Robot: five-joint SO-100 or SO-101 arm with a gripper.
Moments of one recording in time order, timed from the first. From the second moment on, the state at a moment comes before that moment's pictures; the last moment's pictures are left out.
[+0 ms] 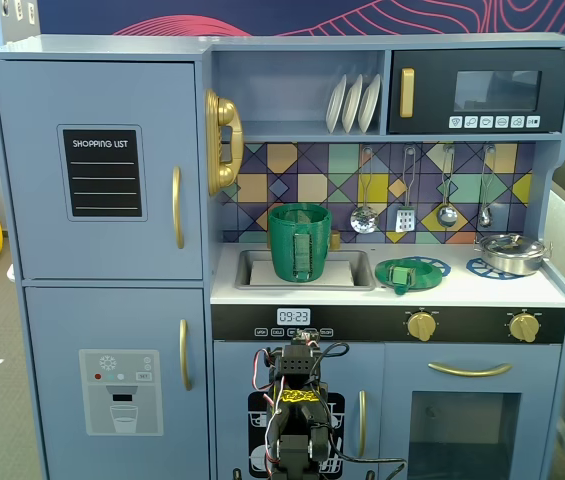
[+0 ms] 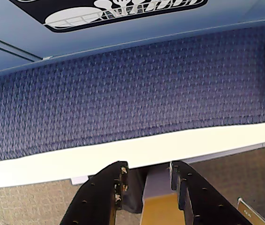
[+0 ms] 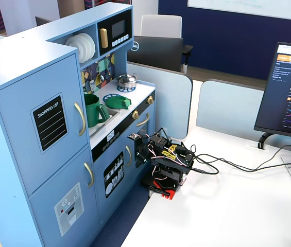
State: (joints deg) arm 0.2 182.5 171.8 77.6 -85.9
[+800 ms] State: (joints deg) arm 8.1 169.3 162.5 63.9 -85.3
